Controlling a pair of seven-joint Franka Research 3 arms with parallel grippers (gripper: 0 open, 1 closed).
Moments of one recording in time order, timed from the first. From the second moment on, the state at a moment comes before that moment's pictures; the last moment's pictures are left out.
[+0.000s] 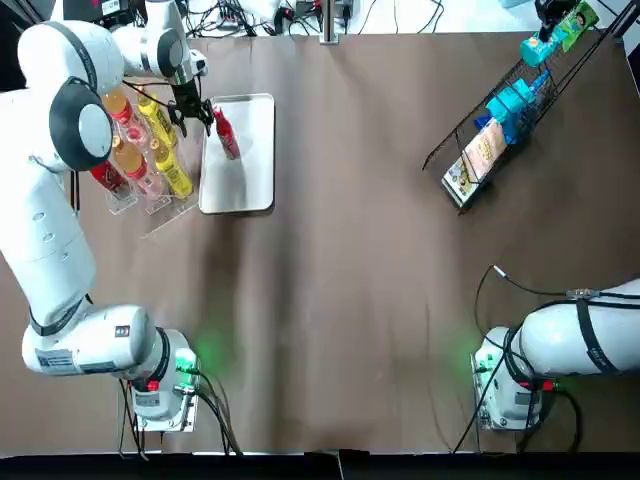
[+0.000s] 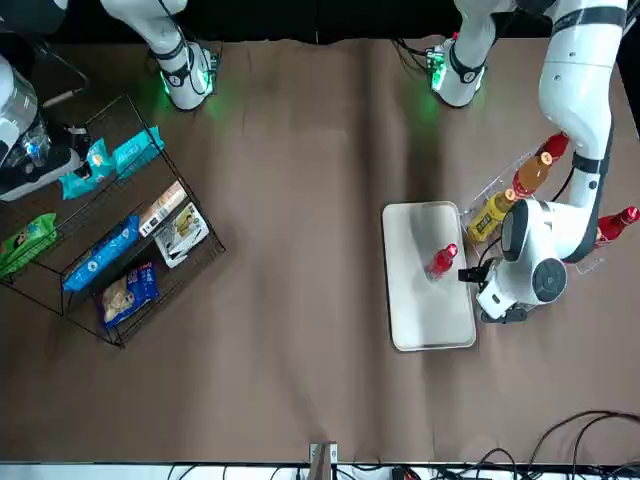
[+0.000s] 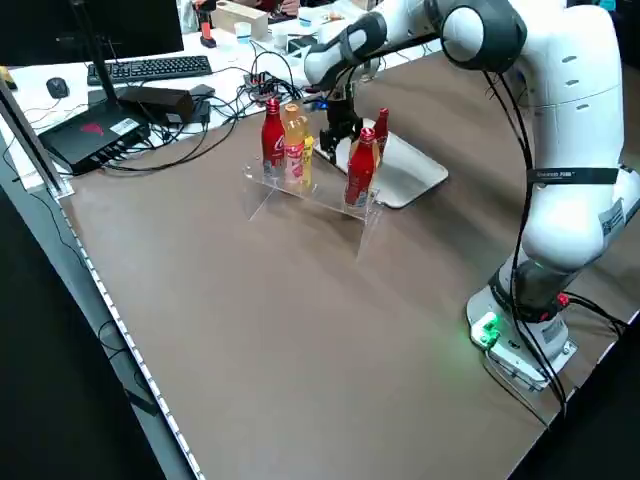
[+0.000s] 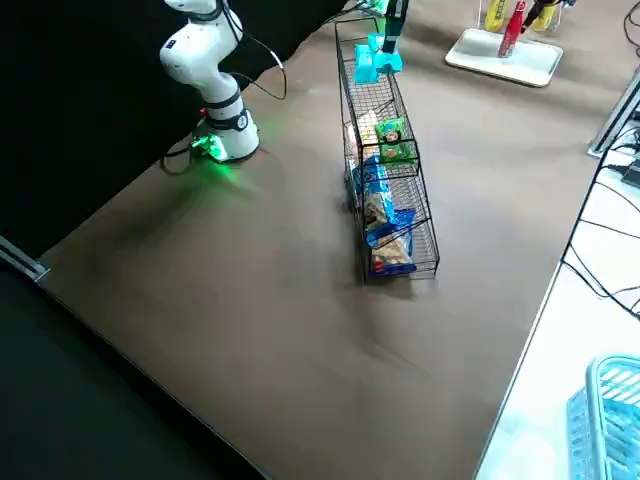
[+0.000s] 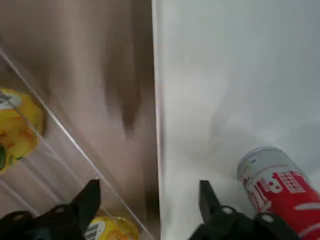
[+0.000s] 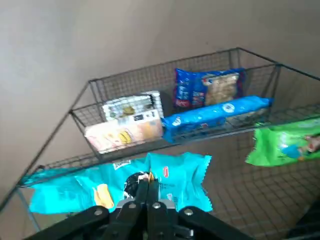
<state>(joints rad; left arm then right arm) 0.04 0.61 -0.14 -1.71 0.08 2.02 -0.16 0.08 -0.01 0.02 -1.58 -0.08 1.46 -0.38</state>
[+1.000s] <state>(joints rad) 0.03 0.68 -0.14 -1.71 0.08 2.02 -0.16 0.18 -0.01 0.02 -1.58 0.04 1.46 0.11</state>
